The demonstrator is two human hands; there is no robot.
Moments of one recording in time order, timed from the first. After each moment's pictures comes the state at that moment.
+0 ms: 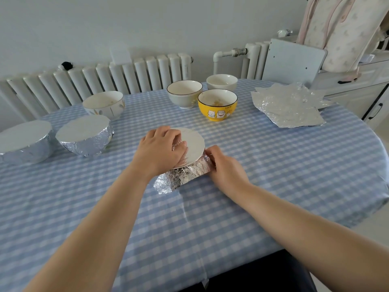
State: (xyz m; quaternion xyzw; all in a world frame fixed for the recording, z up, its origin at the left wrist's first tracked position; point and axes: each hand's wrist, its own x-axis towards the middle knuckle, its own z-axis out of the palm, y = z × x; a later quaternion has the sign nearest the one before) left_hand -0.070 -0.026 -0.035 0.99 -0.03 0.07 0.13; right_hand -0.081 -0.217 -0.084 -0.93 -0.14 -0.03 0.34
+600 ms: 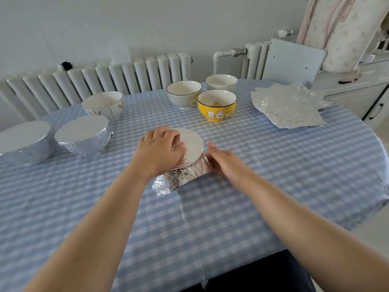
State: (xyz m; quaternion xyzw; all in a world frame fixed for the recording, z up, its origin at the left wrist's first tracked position) left_hand -0.069 -0.027 -0.035 0.99 -0.03 0.06 0.12; right_hand -0.056 -0.223 -0.083 -0.79 -0.06 0.17 0.58
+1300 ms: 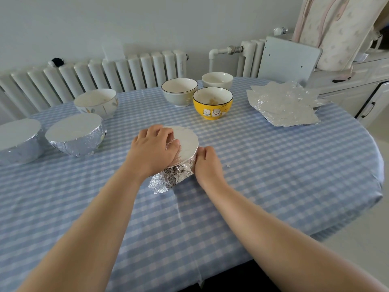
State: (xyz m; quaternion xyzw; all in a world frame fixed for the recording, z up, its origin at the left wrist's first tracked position) left_hand -0.069 -0.027 -0.036 0.99 -0.01 0.07 0.13; right_hand -0.073 -0.169 -0.082 -0.82 0.06 -0.01 0.57
